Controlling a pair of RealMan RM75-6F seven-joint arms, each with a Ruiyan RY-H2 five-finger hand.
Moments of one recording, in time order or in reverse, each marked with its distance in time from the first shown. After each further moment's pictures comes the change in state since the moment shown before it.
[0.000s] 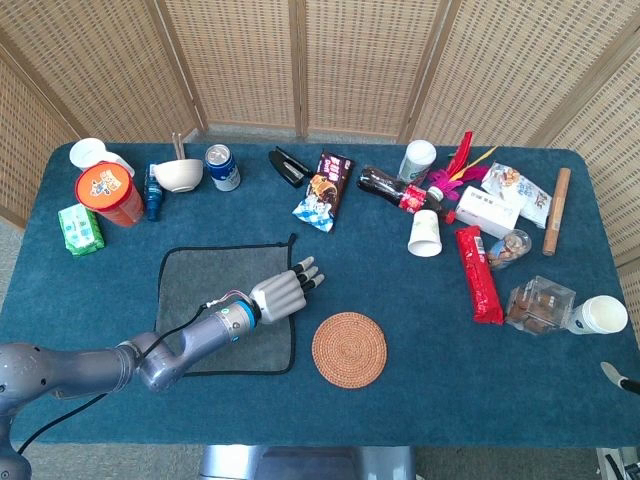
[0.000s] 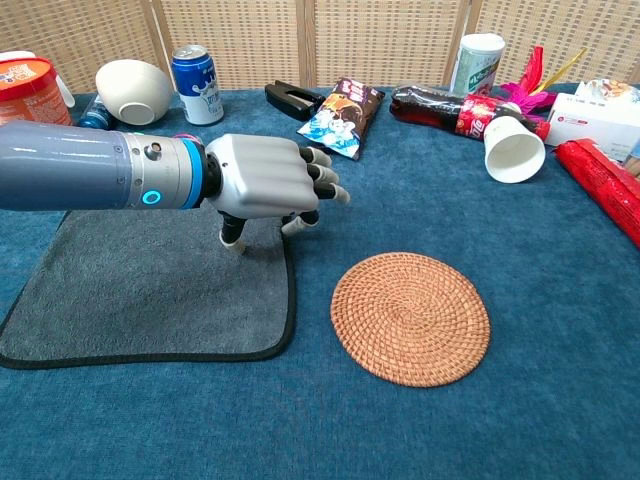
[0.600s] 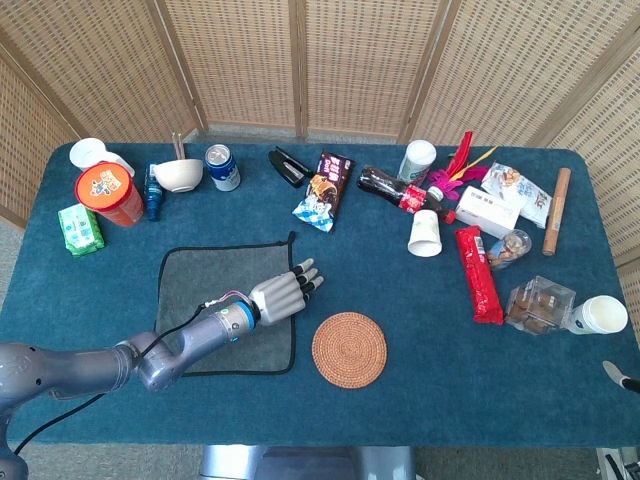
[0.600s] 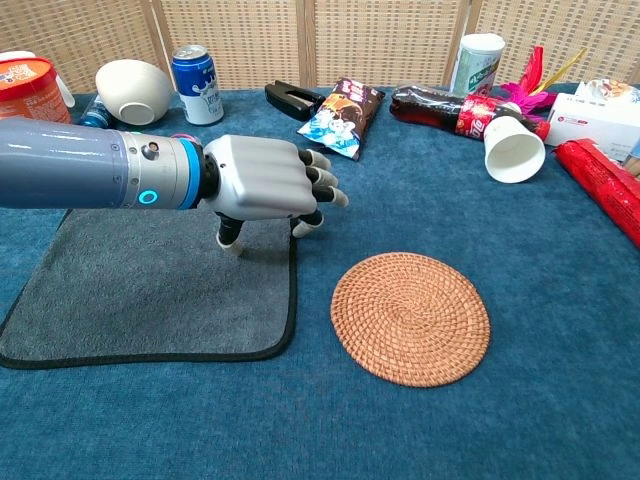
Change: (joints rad) left arm 0.006 0.015 -0.010 -0.017 0.003 -0.025 0.009; right arm -0.001 -0.001 0.003 -0.001 0.005 0.007 -0.006
